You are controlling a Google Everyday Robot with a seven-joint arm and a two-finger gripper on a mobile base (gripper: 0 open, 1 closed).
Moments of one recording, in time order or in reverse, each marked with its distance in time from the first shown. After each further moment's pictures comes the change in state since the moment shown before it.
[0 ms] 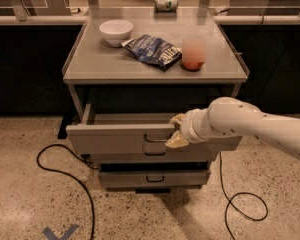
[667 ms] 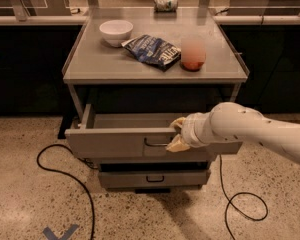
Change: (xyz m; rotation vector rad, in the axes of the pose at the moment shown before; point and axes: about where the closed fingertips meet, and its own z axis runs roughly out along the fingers) arm 0.002 0.013 -0.007 0.007 -0.002 -0.001
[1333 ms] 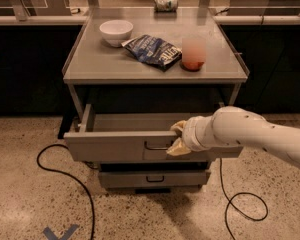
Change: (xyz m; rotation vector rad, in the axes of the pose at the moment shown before) arm 0.000 0.009 -0.007 0.007 -0.002 -0.001
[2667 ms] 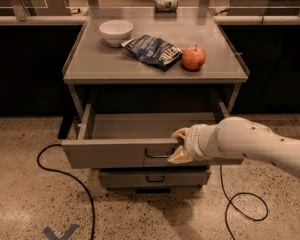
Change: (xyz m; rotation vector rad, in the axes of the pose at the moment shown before) arm 0.002 0.022 -0.014 0.016 -0.004 -0.004
